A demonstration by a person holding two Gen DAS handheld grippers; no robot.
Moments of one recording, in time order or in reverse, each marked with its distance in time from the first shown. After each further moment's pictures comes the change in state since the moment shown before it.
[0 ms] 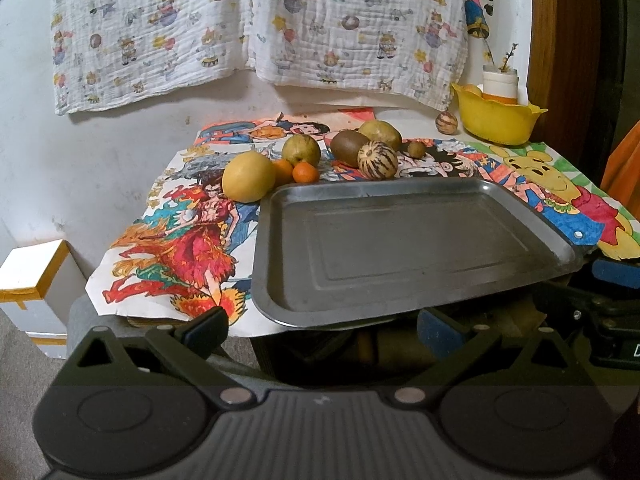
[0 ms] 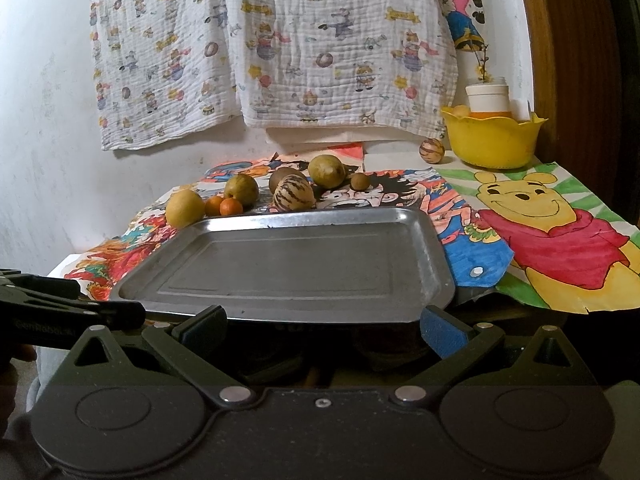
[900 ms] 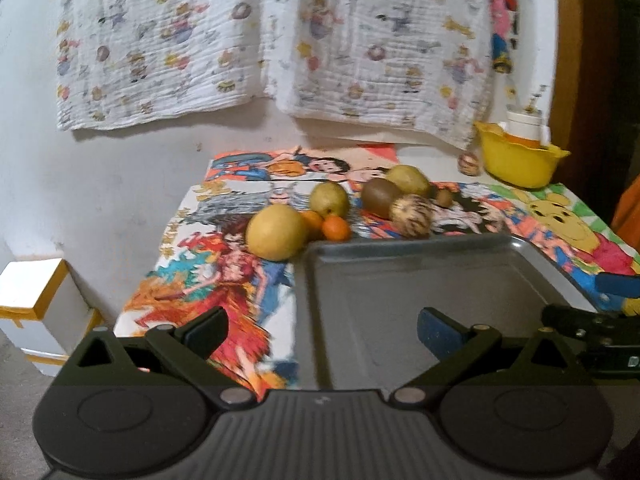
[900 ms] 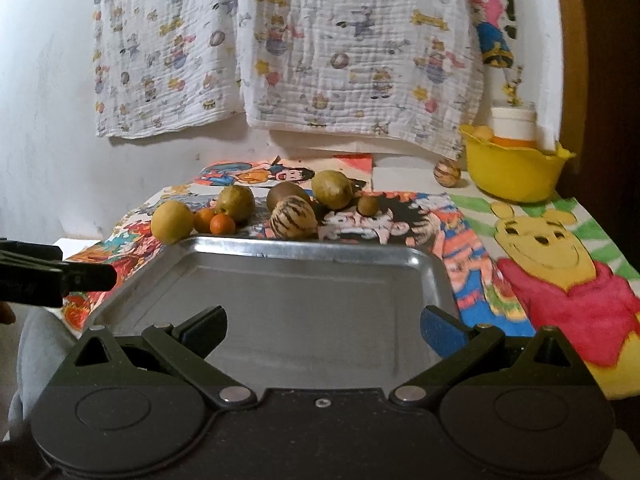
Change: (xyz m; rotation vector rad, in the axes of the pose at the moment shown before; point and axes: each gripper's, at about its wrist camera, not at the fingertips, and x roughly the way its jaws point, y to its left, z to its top) left arm 0.024 0.049 0.057 -0.042 -0.041 -0.007; right arm 0.049 0.005 0.052 -0.087 0.028 -0.006
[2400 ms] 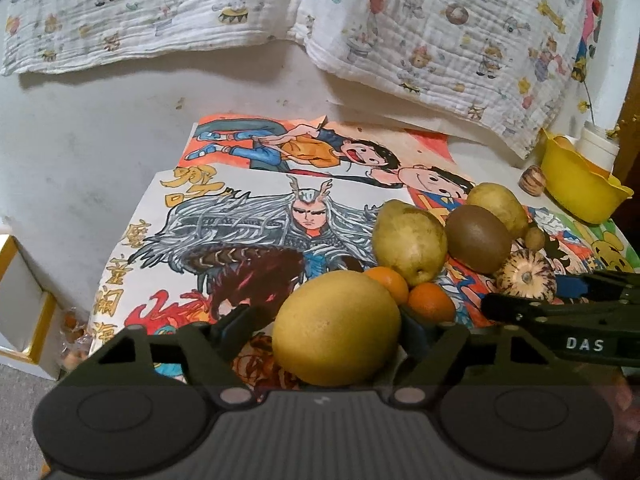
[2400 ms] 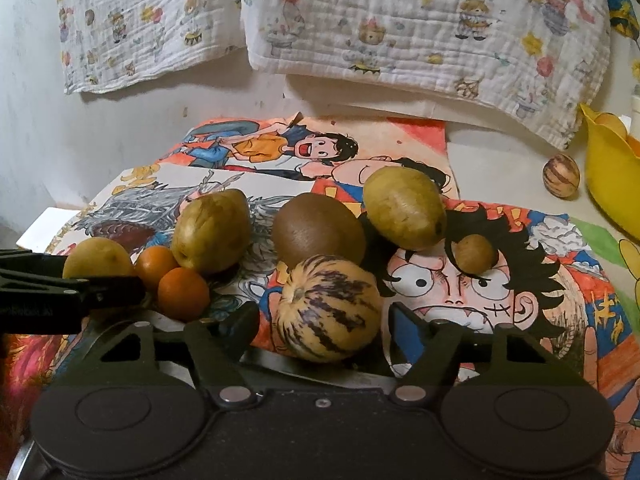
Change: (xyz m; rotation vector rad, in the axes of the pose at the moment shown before) left arm 0.168 0.069 0.061 -0.085 0.113 -0.105; right arm 0.216 0.034 0.082 -0.042 0.202 0.052
